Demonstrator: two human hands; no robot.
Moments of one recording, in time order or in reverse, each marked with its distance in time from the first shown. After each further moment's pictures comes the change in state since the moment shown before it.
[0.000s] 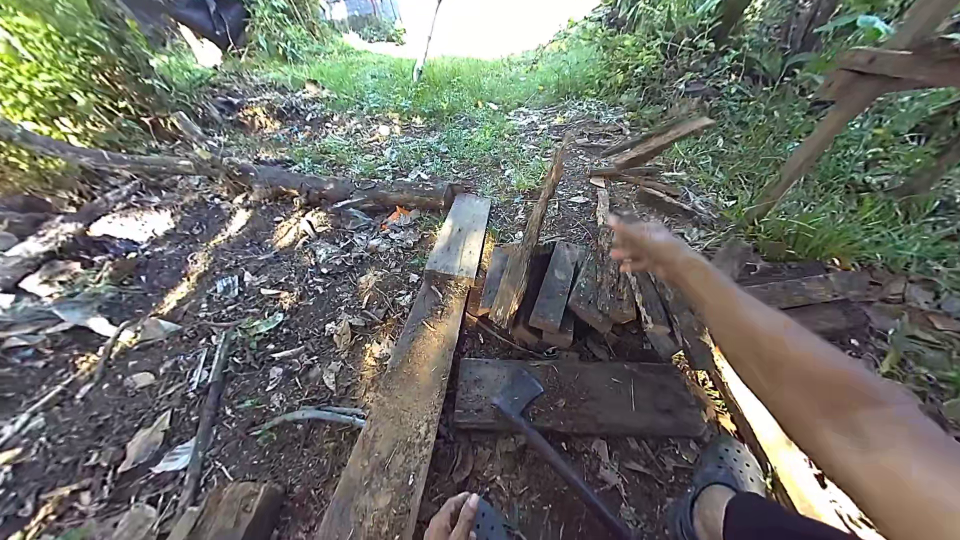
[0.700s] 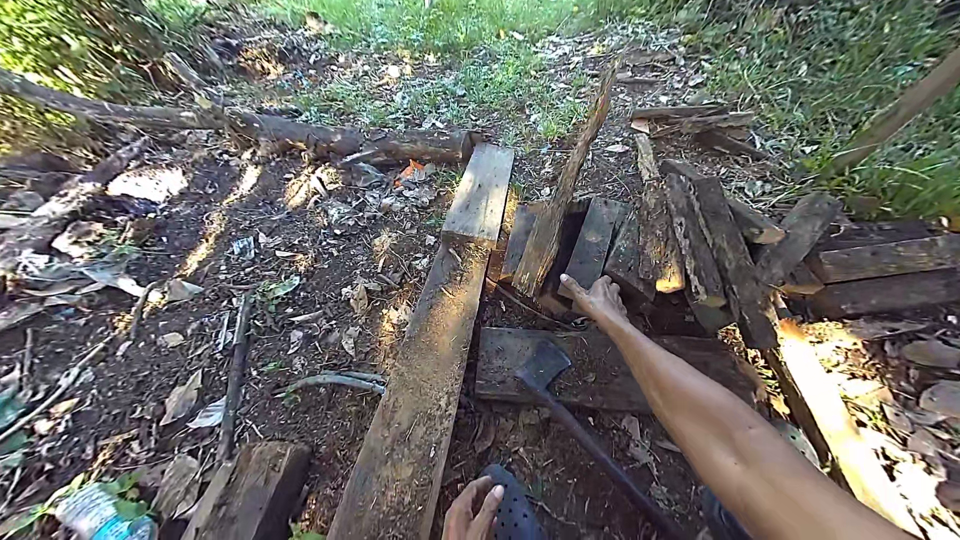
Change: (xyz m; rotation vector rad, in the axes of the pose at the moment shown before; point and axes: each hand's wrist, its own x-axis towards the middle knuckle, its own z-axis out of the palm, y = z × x) left_hand -0.006 -0.015 -0.005 -0.029 -0.020 -0.073; right_hand 0.012 0.171 0.182 -0.607 0.129 0.246
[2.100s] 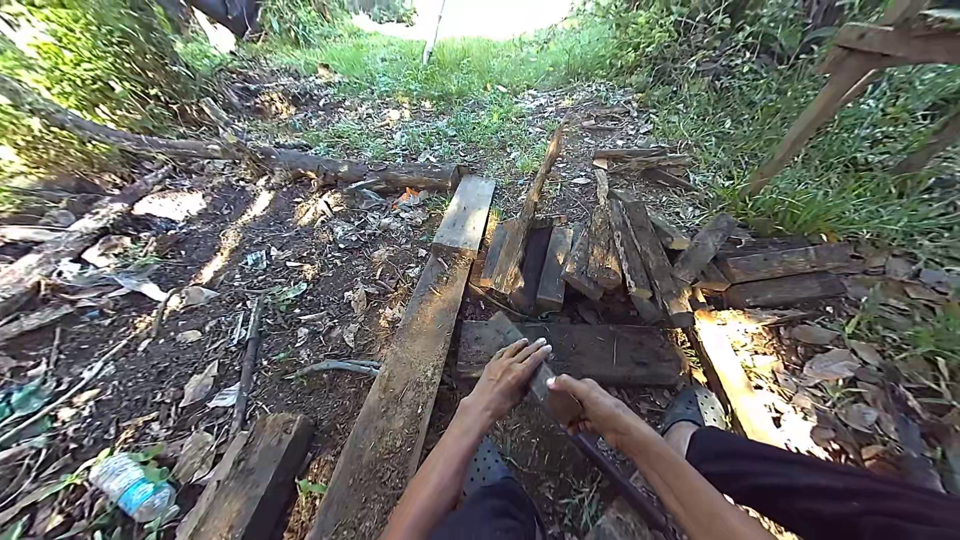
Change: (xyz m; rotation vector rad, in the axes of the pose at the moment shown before) left_hand 0.064 0.171 0.074 0.972 -0.112 1.188; right_hand -0.272 0.107 -0.078 0.662 -0.683 0.107
